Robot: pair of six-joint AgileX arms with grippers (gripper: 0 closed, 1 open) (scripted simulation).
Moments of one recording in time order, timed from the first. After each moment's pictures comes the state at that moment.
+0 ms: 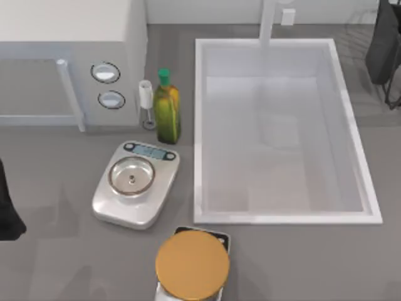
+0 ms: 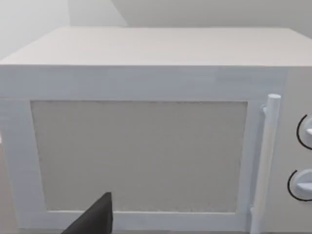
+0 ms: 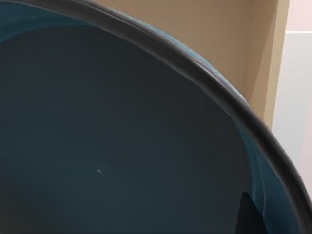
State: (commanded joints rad) left arm 0.00 0.00 0.00 0.00 0.00 0.00; right arm -0.62 1.01 1.15 -0.14 -0.61 0.02
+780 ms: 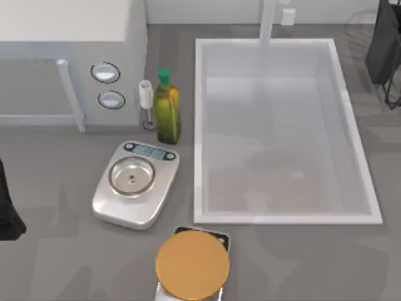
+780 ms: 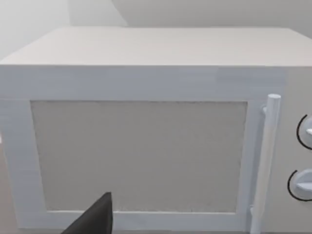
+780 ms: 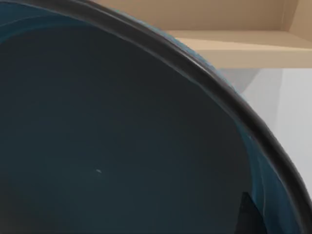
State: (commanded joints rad) left arm 0.00 0.00 0.00 0.00 0.00 0.00; right arm -0.37 1.68 1.02 0.68 -0.34 0.02
